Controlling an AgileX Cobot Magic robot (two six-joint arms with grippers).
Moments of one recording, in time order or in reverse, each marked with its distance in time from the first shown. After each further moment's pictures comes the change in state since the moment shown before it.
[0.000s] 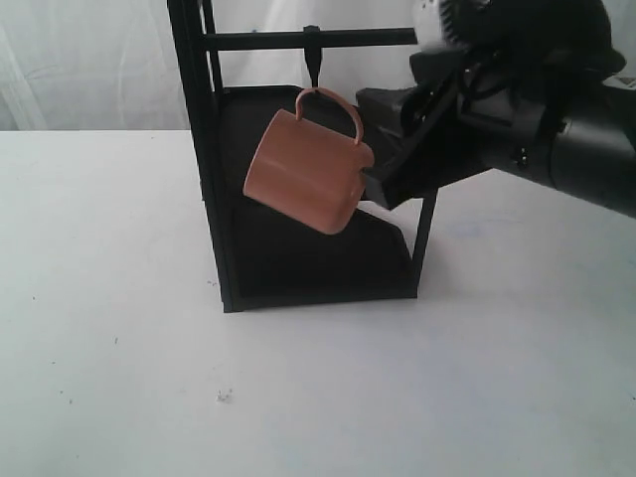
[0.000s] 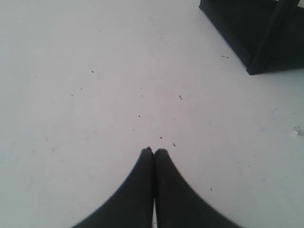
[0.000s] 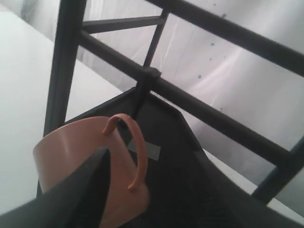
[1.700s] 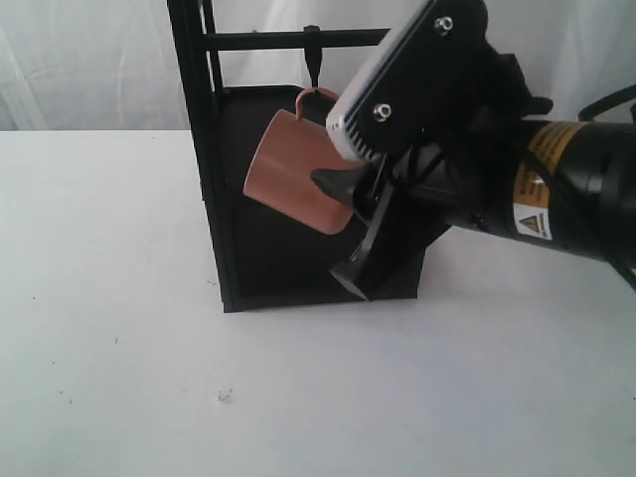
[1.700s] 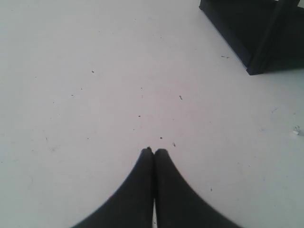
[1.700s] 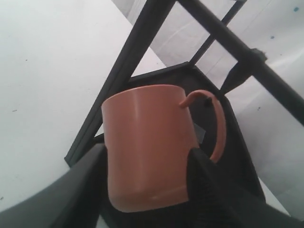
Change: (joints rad) left arm 0.000 0.000 0.000 0.000 0.000 0.000; right arm 0.109 0.037 -0.020 -1.712 0.210 1.513
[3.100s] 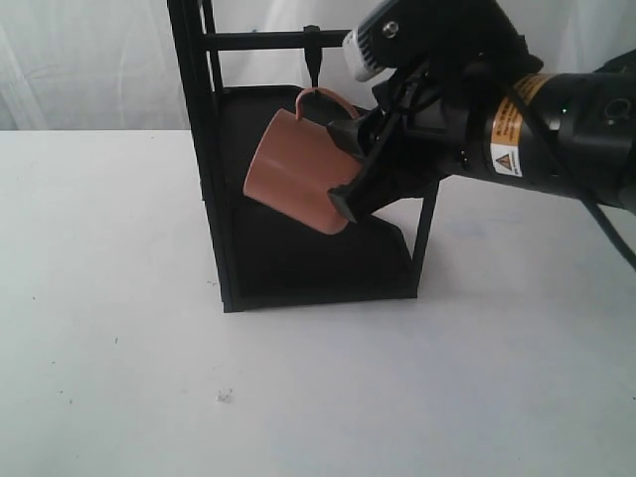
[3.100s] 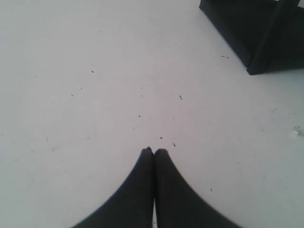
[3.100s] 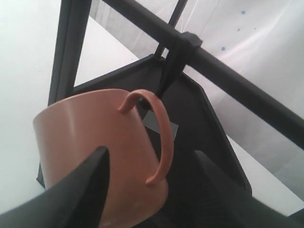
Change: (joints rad) left arm 0.000 0.000 0.000 0.000 0.000 0.000; right arm -0.118 0.115 -0.083 -0.023 -0.028 0.137
